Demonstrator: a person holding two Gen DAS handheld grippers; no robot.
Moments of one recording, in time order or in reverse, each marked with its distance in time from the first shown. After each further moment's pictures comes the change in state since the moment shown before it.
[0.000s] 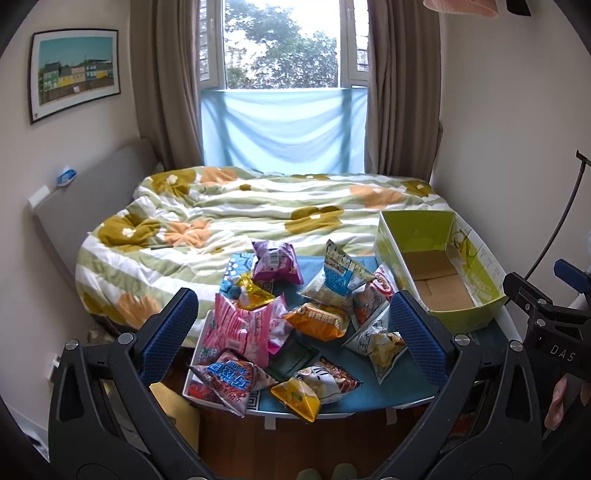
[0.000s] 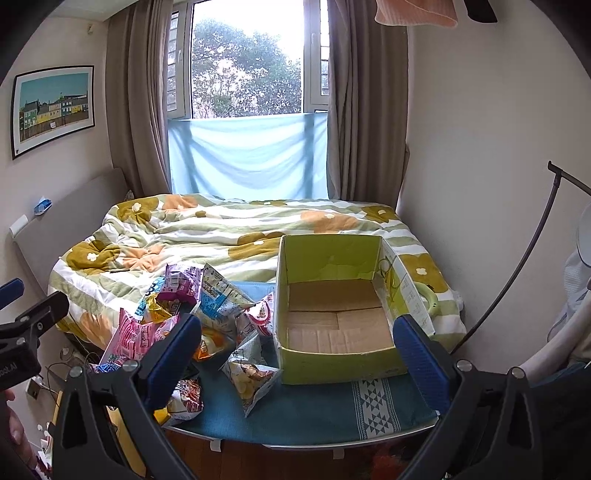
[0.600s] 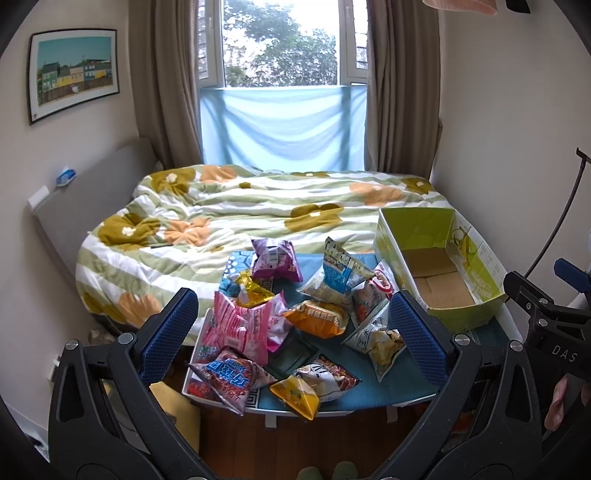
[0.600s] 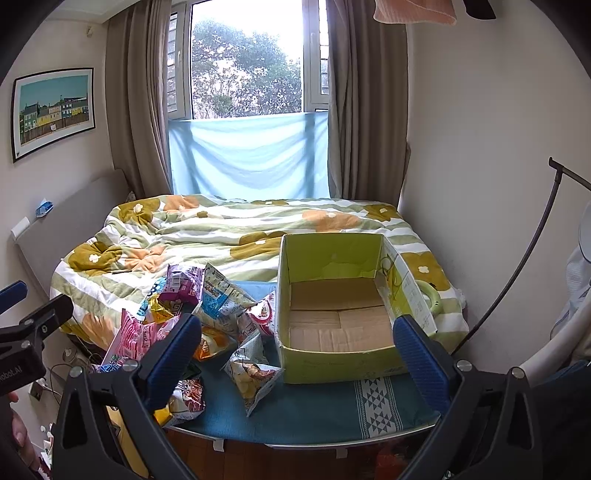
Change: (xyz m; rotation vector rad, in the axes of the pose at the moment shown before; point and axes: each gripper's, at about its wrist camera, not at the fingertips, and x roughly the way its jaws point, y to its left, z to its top) left arm 0.002 -0.002 -0.002 0.002 0.005 0.001; right arm -0.001 0.001 -0.001 0.005 -0.003 0.004
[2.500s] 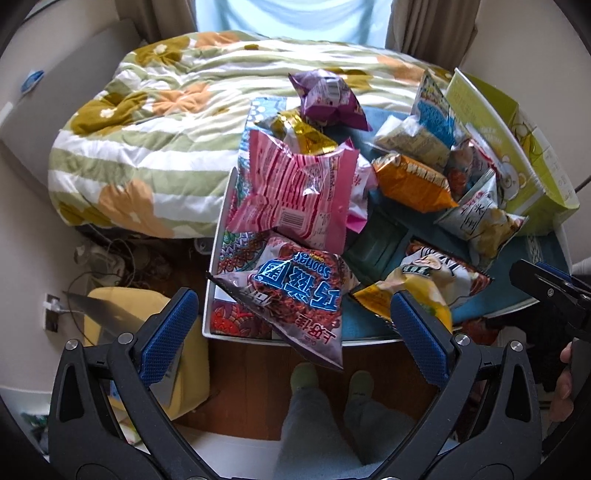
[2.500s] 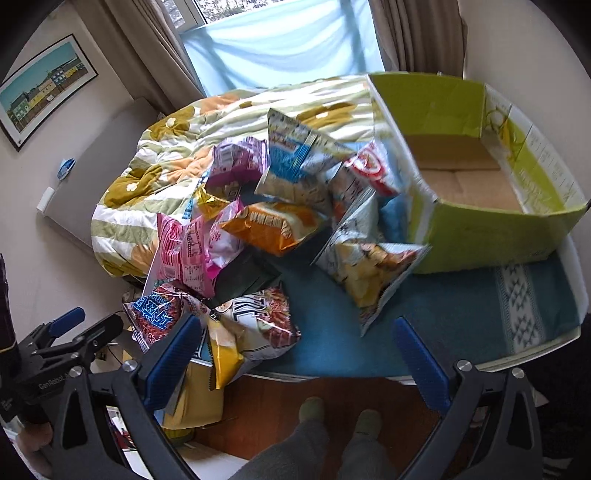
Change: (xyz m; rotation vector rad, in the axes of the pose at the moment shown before) left arm 0.175 0.122 -0.109 -0.008 0.538 -0.060; right arm 0.141 0.087 -0.090 0.159 0.516 0.273
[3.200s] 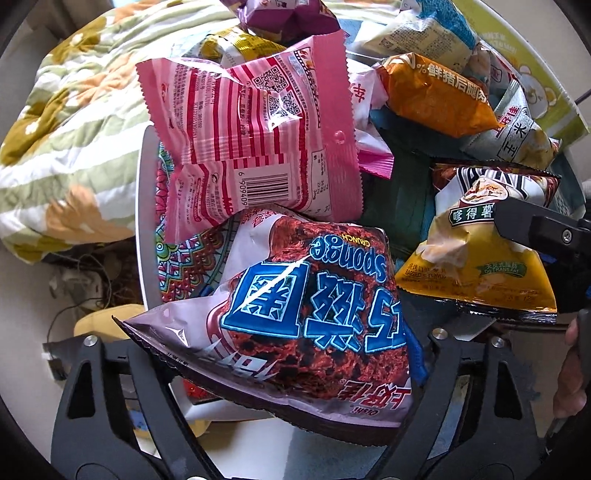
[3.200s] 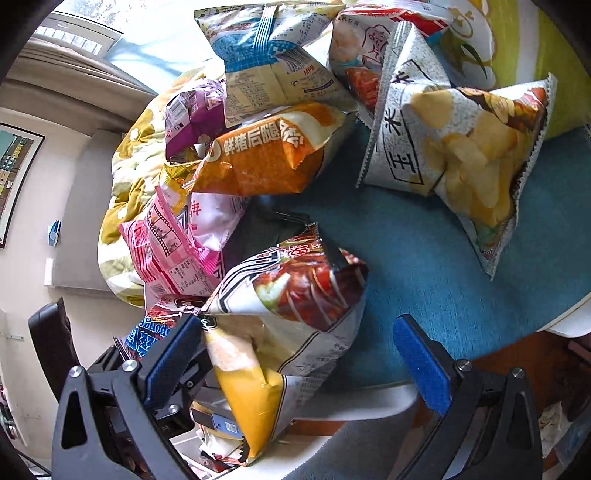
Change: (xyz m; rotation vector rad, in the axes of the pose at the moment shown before) left arm 0.107 -0.008 0.015 0.224 0.212 -0.117; right arm 0.094 -0.001 -0.013 0.334 0.137 0.121
